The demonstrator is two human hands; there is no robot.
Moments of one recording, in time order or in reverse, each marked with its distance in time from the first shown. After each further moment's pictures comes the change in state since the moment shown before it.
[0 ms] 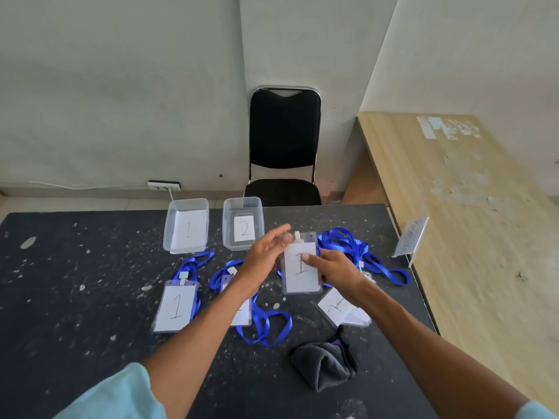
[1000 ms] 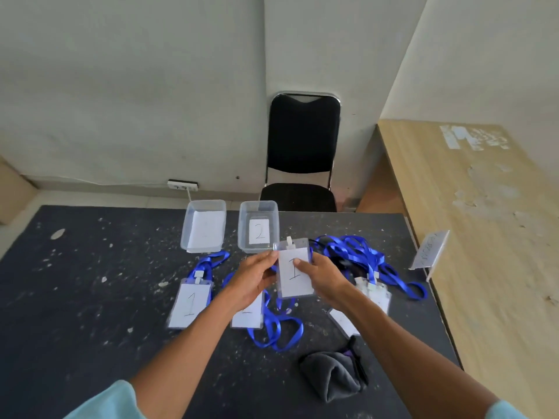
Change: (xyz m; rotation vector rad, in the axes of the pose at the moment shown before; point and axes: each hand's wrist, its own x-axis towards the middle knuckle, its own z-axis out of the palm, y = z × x) left_hand -0.013 -0.019 -0.036 -0.386 0.088 -0.254; right_hand 0.025 -0.006 0.049 0.019 0.016 0.022
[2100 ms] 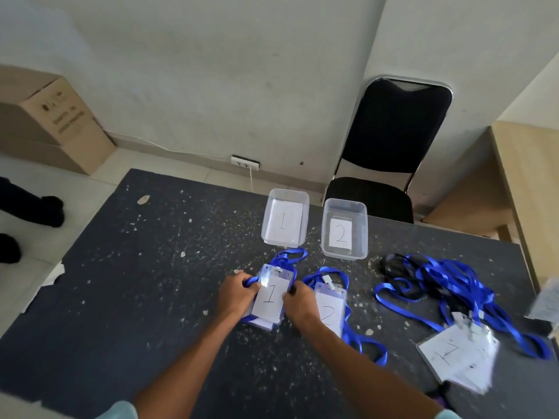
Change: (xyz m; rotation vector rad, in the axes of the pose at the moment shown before) left_hand -0.014 -0.034 -0.221 0.791 0.617 -0.055; right_hand 0.069 0.058 0.232 -0.547 0.008 0.192
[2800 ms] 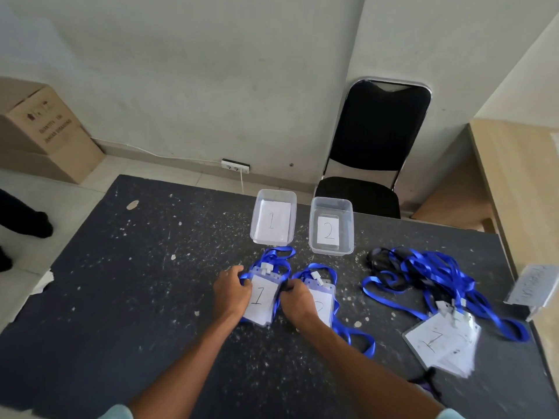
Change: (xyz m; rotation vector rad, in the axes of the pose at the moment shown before) left_hand -0.009 0.013 0.011 0.087 0.129 0.058; right_hand -0.014 0.009 -0.019 0.036 0.009 -0.046
